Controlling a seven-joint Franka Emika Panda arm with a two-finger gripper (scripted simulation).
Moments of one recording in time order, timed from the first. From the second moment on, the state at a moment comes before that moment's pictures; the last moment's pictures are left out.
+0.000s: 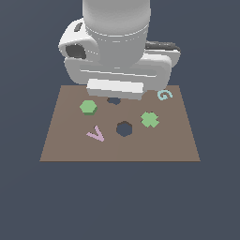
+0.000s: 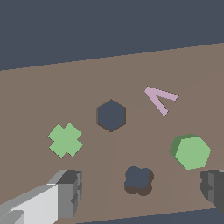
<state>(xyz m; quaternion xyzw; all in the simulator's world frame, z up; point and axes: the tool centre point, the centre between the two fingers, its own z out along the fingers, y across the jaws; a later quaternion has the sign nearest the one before) 0.003 -0.003 0.160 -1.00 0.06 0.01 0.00</state>
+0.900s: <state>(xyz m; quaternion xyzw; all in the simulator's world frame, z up) 0.007 -0.059 0.110 -0.93 0.37 0.00 0.00</state>
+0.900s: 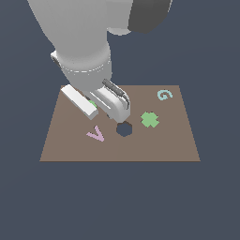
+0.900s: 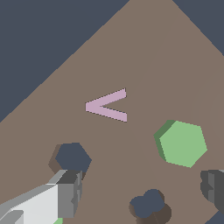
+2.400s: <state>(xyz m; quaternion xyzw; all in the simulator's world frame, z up) -0.034 -0.113 0.050 -0.73 0.68 0.00 0.00</state>
